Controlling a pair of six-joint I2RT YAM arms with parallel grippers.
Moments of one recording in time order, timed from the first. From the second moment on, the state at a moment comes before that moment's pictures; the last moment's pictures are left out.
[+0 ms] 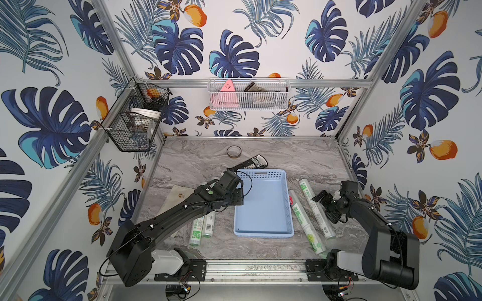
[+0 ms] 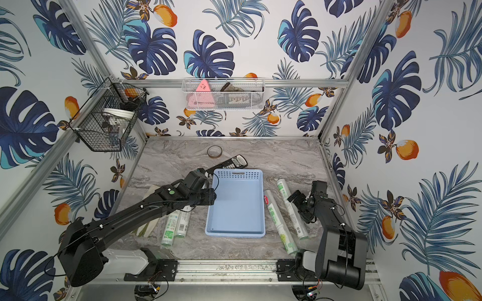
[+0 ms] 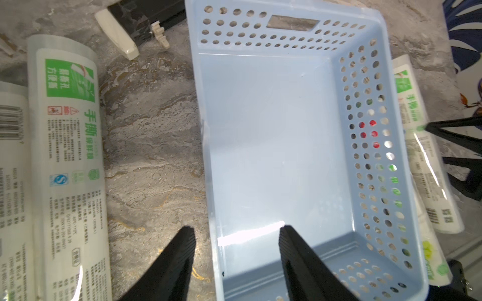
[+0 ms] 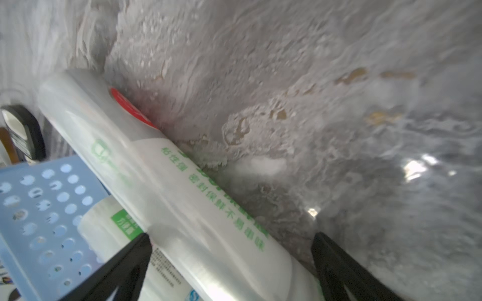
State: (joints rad) left arm -0.66 1.32 0.98 -0.59 -0.05 -0.63; right arm -0.22 1.30 0.62 -0.52 -0.30 0.63
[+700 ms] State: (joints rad) left arm -0.92 1.36 1.08 -0.60 -0.02 -0.60; right arm 0.12 1.46 0.74 -0.64 0.04 0.66
